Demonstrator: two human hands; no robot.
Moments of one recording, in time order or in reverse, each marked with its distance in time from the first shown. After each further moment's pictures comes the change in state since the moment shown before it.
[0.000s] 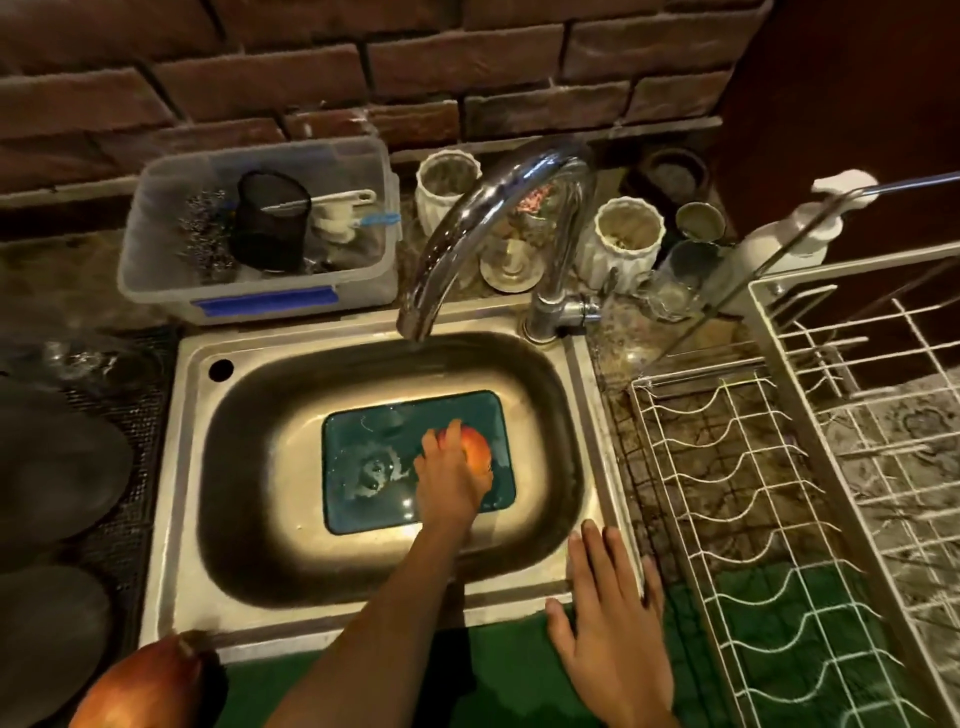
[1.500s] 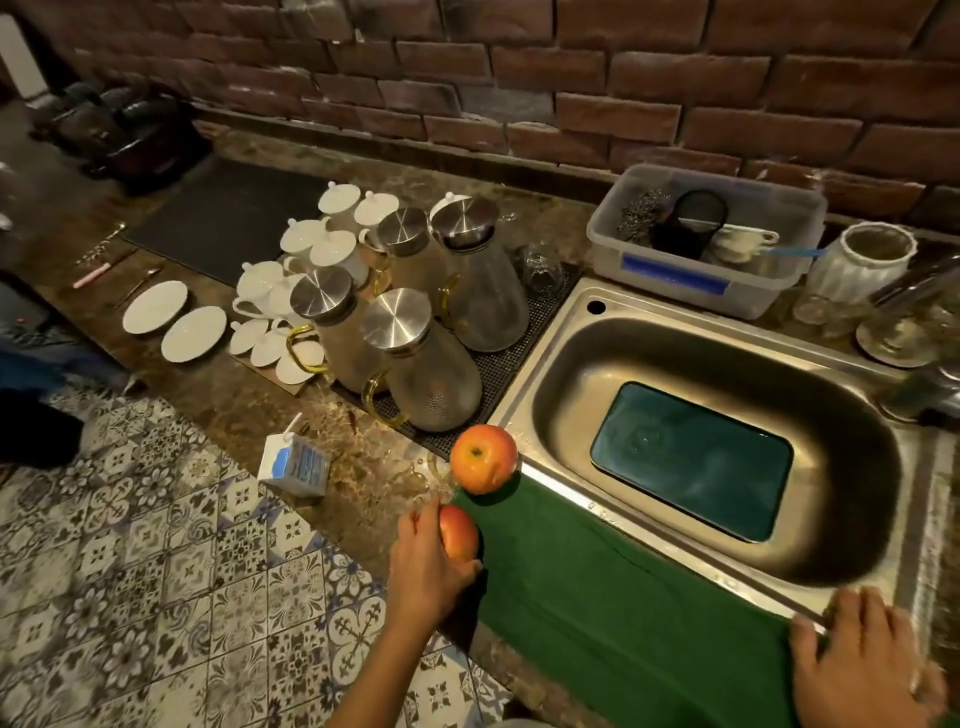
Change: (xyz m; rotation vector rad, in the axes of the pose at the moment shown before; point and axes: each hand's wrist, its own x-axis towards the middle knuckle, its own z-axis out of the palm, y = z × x) left_hand -0.301 -0.241 -0.113 -0.248 0.349 -0.570; right_hand 0.000 -0.022 -0.010 0.063 0.240 0.020
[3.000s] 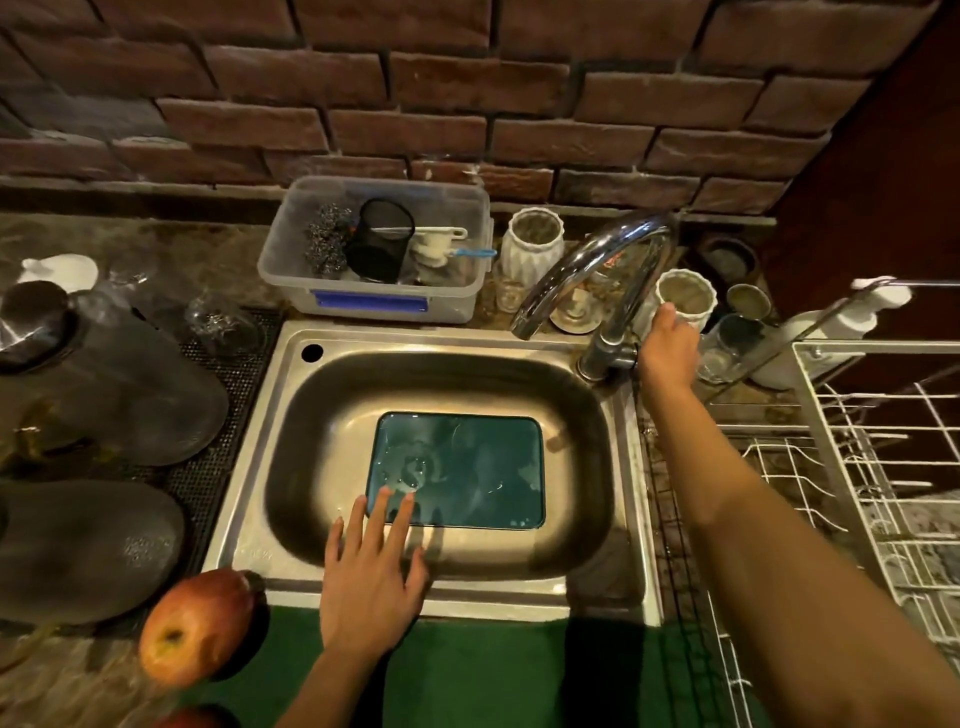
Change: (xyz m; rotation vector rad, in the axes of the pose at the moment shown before) left_hand 0.078 0.151 0.148 0.505 0.037 0.834; right_hand 0.299 -0.031 -0.106 0.850 0.208 0.575
